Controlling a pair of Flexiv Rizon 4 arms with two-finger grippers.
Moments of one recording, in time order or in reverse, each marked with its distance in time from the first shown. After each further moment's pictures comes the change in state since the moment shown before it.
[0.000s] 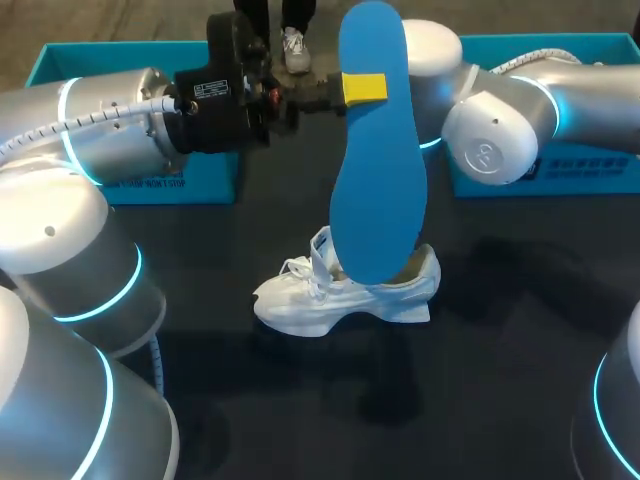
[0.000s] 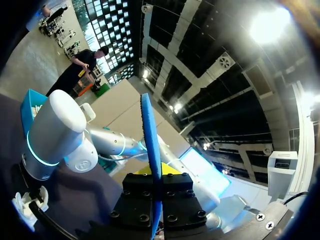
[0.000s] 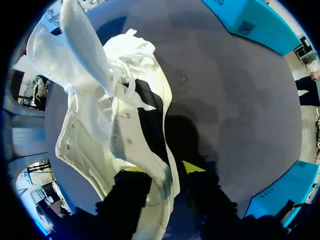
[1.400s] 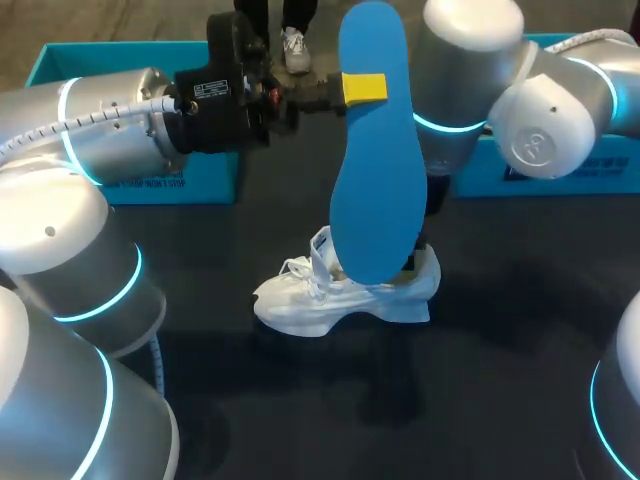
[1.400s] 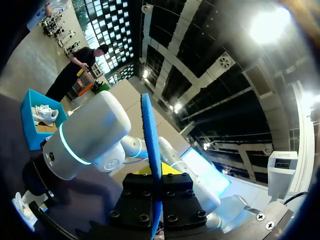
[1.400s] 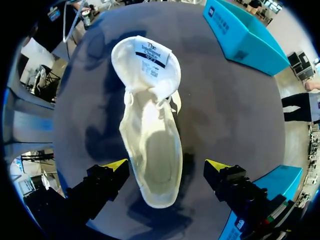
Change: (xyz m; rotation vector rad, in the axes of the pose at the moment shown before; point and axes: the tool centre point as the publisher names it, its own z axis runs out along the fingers) left arm 0.000 0.000 0.000 0.000 0.000 0.000; right arm 0.020 -0.009 -0.064 -0.073 -0.078 -0.099
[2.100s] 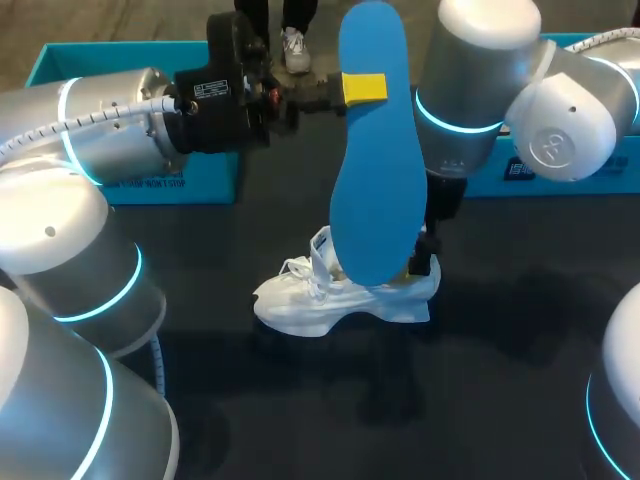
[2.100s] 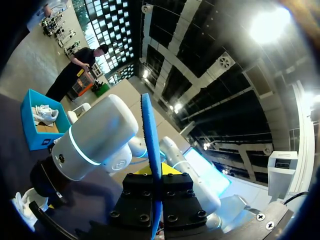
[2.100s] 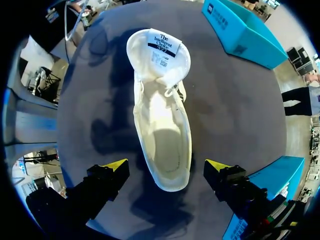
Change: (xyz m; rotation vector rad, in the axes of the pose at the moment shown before) left arm 0.000 0.000 0.000 0.000 0.000 0.000; right arm 0.017 -0.022 -0.014 0.018 0.010 0.034
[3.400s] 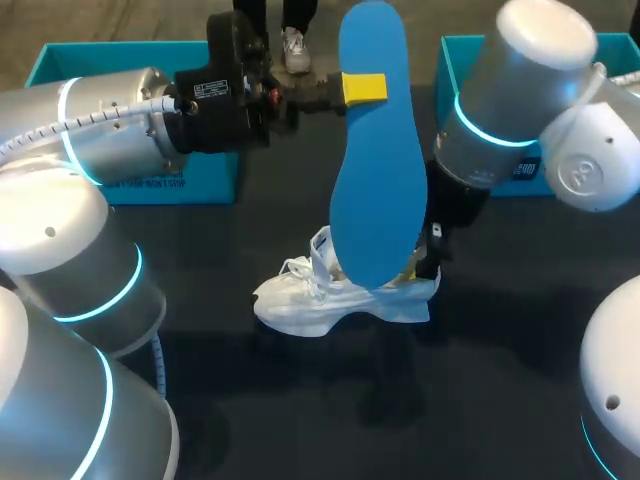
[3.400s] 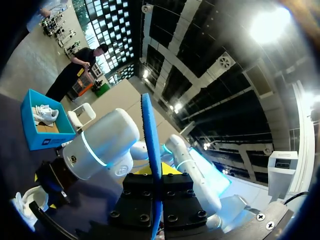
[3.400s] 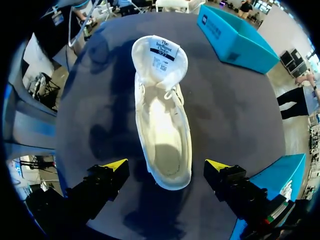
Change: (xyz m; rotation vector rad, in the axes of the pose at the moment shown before) left arm 0.000 0.000 0.000 0.000 0.000 0.000; right arm 0.002 -0.006 0.002 -0.115 -0.024 0.014
